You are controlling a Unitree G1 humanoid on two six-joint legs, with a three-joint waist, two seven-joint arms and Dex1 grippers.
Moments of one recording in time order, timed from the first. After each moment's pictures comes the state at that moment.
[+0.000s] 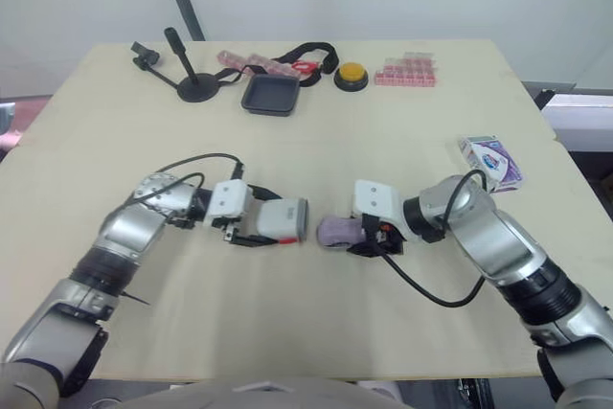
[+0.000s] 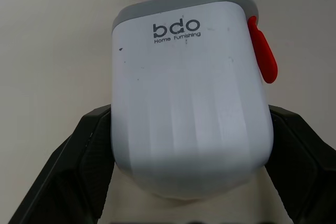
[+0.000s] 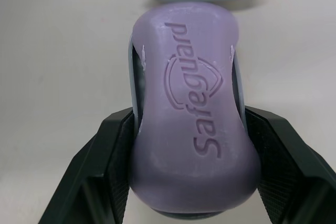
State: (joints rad) left arm -0.49 0.48 -0.34 0.21 -0.07 -0.11 -1.28; right arm -0.42 -0.79 0.35 -0.37 0.16 0.69 1.15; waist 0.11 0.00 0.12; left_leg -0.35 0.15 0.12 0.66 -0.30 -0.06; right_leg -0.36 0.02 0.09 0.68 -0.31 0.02
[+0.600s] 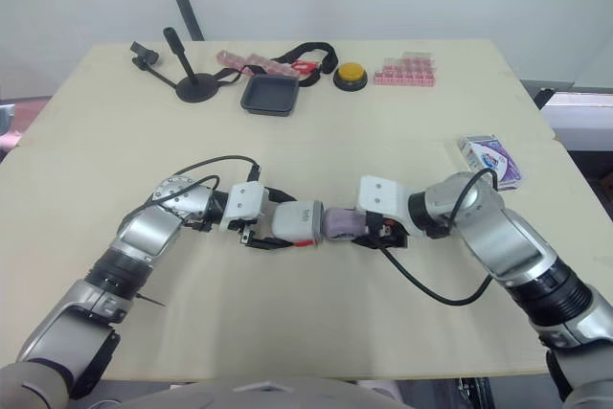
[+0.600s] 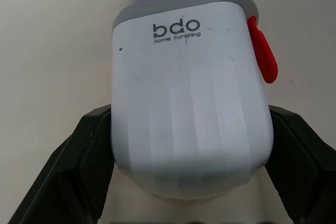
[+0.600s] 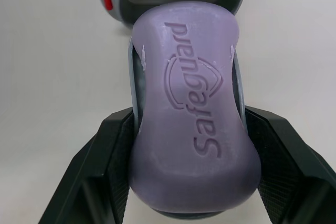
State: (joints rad) left arm -0.49 0.45 -0.35 0.18 -0.07 -0.05 -1.25; right arm -0.45 -0.80 0.38 -0.38 0.12 0.63 1.10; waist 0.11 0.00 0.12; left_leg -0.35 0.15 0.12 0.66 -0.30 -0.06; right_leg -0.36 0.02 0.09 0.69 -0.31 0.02
